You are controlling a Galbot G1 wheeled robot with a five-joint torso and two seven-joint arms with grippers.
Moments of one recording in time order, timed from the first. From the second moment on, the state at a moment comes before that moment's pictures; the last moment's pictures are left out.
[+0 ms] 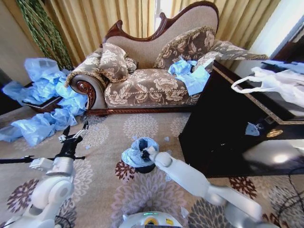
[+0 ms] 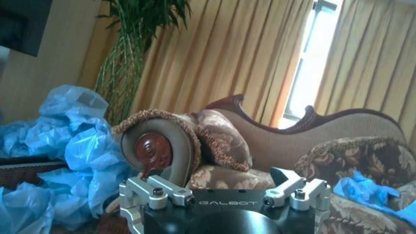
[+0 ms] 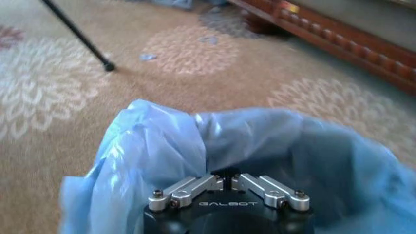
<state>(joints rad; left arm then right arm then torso) 1.59 -1.06 -0.89 -2.27 -0.86 -0.07 -0.20 -0.37 1.37 -0.67 1.17 0.44 -0.44 -0.08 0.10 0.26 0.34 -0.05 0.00</state>
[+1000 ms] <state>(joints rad) 1.52 -1.06 -0.82 -2.26 -0.90 -0.06 -0.18 -0.16 1.23 -0.90 1.17 0.36 -0.55 -0.29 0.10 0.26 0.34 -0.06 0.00</state>
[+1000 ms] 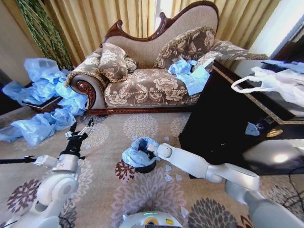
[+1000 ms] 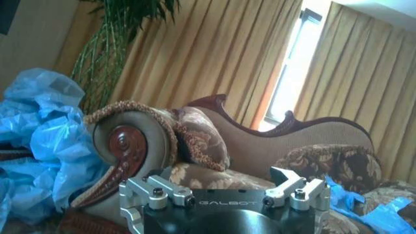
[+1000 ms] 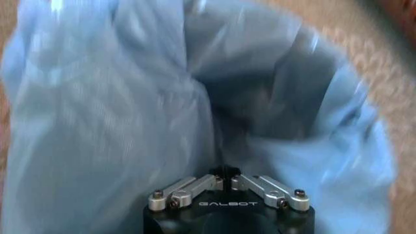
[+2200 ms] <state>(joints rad) 1.48 -1.03 -0.77 -2.26 -0.93 -0.04 -0.18 -0.08 1.41 -1.04 0.97 0.17 -0.46 -0.46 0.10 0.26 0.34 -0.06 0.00</state>
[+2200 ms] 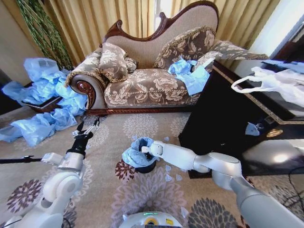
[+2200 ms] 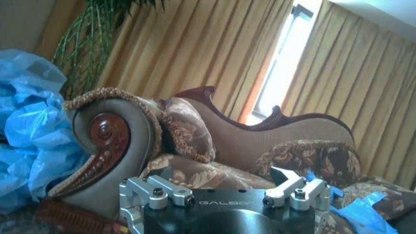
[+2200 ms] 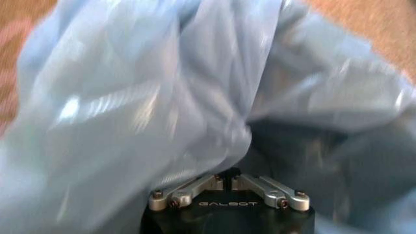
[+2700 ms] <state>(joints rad) 1.47 -1.02 -0.76 -2.27 -0.99 -0.02 -0.20 -0.08 1.43 -0.97 0.79 0.09 -0.40 -0.45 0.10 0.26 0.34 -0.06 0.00</state>
